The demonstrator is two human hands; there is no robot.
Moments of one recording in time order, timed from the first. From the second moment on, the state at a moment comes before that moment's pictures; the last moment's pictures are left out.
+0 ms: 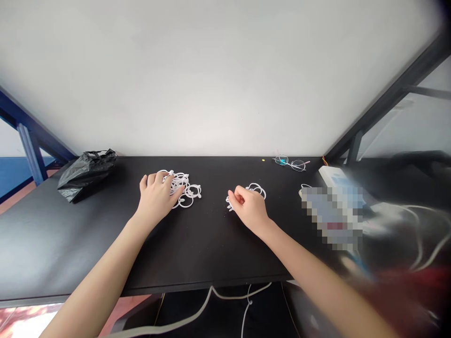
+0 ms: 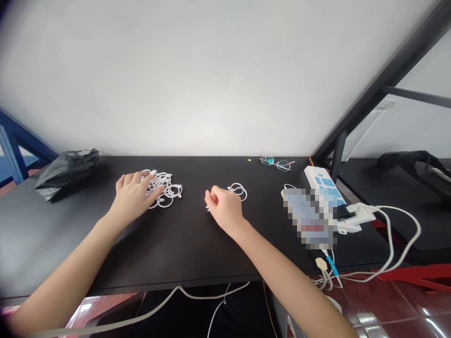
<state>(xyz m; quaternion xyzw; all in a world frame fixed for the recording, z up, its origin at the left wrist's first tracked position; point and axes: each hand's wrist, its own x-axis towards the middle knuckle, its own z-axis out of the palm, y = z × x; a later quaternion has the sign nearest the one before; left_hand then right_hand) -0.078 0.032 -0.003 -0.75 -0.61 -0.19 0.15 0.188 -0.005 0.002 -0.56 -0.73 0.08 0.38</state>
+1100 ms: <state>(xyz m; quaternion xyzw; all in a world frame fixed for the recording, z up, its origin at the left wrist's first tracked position) -0.062 0.026 0.005 -0.80 -0.52 -0.29 0.07 0.186 -0.002 -0.001 -0.47 -0.78 0.24 0.34</state>
